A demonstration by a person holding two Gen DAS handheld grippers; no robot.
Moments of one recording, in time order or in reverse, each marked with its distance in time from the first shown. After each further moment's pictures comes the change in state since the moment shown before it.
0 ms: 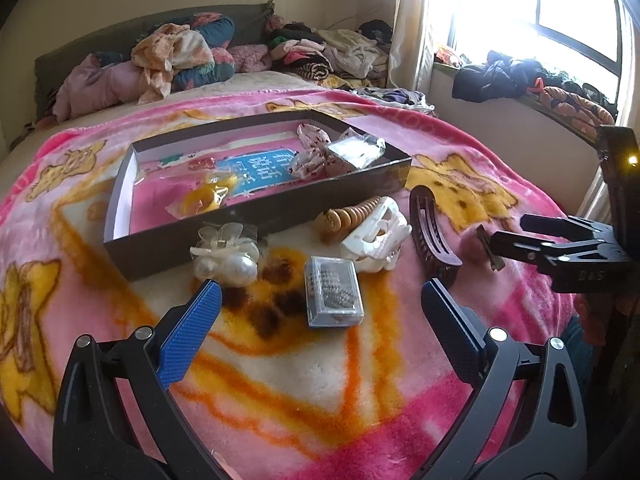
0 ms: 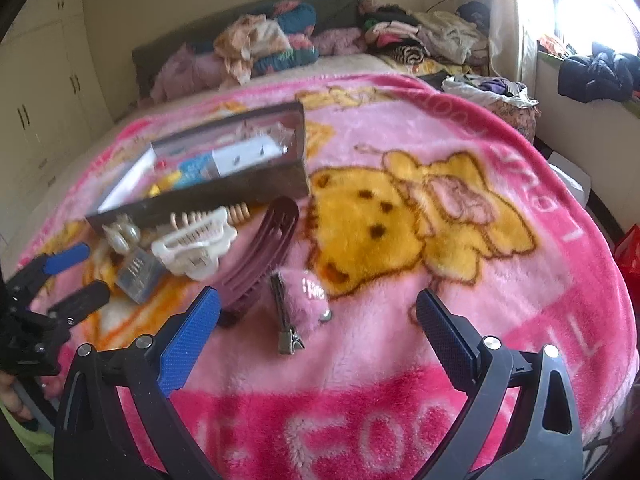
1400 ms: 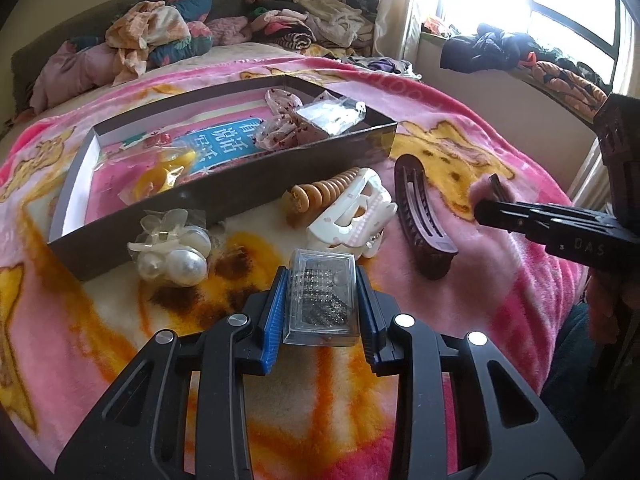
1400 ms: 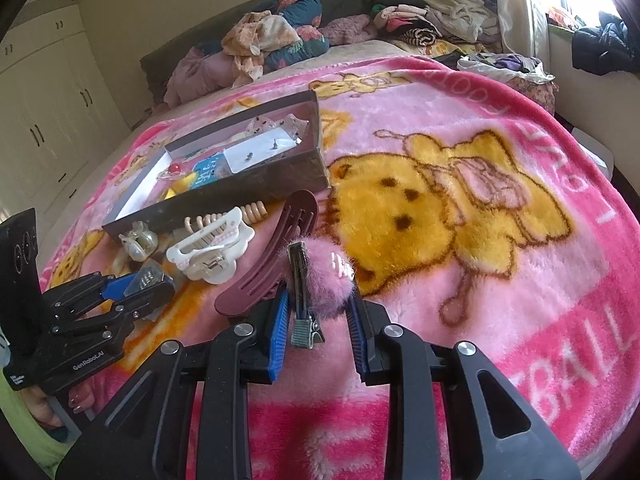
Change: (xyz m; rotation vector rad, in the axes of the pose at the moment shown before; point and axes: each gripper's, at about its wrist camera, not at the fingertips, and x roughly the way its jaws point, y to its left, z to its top) left arm 0.030 -0.013 0.004 0.022 0.113 -0.046; right arm 0.003 -0.010 0.001 0.080 0.004 0.123
